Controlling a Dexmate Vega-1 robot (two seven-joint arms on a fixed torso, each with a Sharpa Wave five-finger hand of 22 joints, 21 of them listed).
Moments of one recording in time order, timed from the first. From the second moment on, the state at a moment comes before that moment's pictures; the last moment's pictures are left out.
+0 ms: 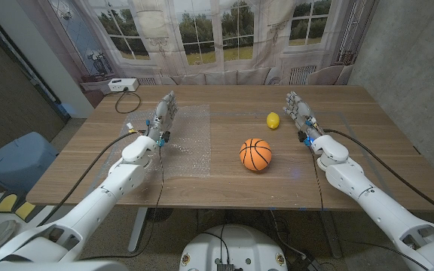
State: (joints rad) left arm 0.84 0.52 0.37 -1.33 -0.64 -0.28 -0.03; left_hand 0.03 0.08 0.54 0.13 0.20 -0.17 0.00 0.17 0.17 -0.17 -0.03 0.18 0.17 -0.17 0.01 0.17 0.17 -0.15 0.01 0.20 0.19; right arm -0.85 -0.51 -0.37 -1.32 0.63 0.31 0.03; right_hand 0.19 0.11 0.30 0.03 0.20 0.06 0.01 0.17 0.17 0.04 0.04 0.18 0.19 -0.04 -0.02 0.18 0.18 0.13 -0.01 0.21 0.17
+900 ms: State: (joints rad) left arm 0.89 0.60 0.43 -1.63 -0.34 -0.05 0.31; left_hand 0.24 0.05 0.57 -0.10 0.18 -0.09 -0.05 0.21 0.18 -0.03 -0.02 0.25 0.19 -0.03 0.03 0.20 0.17 -0.01 0.09 0.24 0.19; right arm -0.83 -0.51 -0.39 -1.26 0.64 0.39 0.14; right_hand 0.20 0.10 0.30 0.02 0.20 0.07 0.02 0.18 0.17 0.05 0.05 0.19 0.19 -0.04 -0.01 0.18 0.18 0.14 0.01 0.21 0.17
